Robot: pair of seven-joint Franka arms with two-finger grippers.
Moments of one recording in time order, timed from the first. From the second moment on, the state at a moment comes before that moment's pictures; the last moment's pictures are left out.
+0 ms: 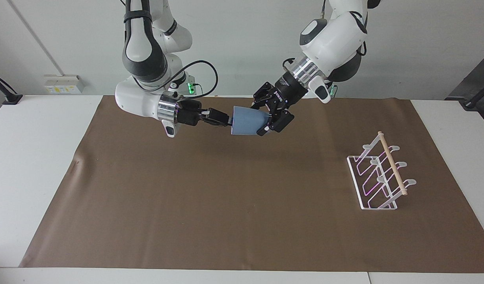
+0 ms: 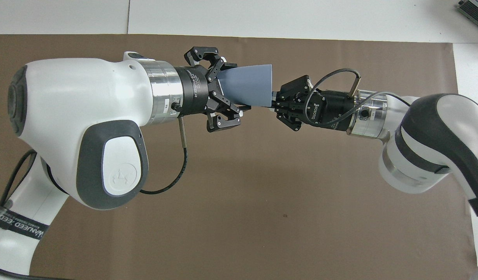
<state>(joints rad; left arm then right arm) -0.36 0.14 -0.21 -1.63 -0.65 2.35 -1.99 0.21 0.10 0.00 -1.94 1.62 1.99 0.06</state>
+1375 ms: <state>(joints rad) -0.32 0.13 -0.19 -1.63 -0.64 2.33 -2.00 0.21 0.10 -0.01 -1.94 1.62 2.00 0.06</state>
